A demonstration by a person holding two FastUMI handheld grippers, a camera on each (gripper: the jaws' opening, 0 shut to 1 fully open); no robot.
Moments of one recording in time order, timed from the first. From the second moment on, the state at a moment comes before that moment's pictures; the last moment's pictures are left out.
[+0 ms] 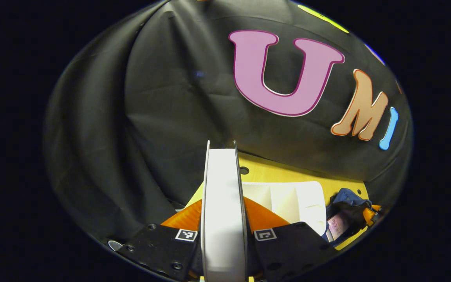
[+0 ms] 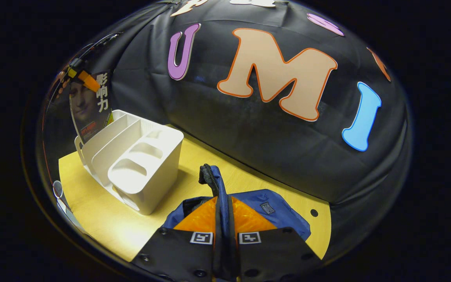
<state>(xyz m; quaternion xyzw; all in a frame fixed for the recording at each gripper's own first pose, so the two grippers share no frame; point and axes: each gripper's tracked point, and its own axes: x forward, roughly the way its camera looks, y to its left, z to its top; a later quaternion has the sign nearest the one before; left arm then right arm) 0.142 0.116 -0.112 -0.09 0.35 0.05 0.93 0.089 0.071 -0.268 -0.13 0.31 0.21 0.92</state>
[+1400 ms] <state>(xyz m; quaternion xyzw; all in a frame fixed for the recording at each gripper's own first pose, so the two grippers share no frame) 0.111 -0.107 -0.057 -0.37 0.26 -0.13 0.88 0.084 0.066 -0.263 -0.11 0.30 0.22 0.92</state>
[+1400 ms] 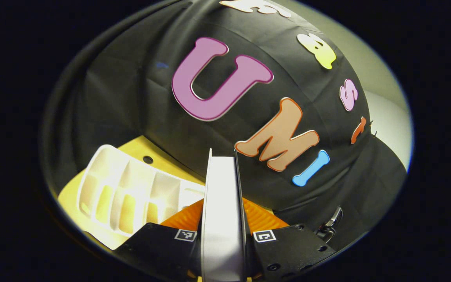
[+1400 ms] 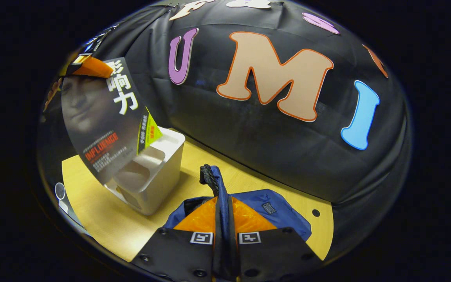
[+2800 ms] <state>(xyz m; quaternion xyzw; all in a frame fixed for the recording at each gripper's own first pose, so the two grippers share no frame) 0.089 -0.287 -0.194 -0.45 0.30 -0.09 0.84 0.099 0.043 -0.253 -0.05 0.30 0.23 0.93</state>
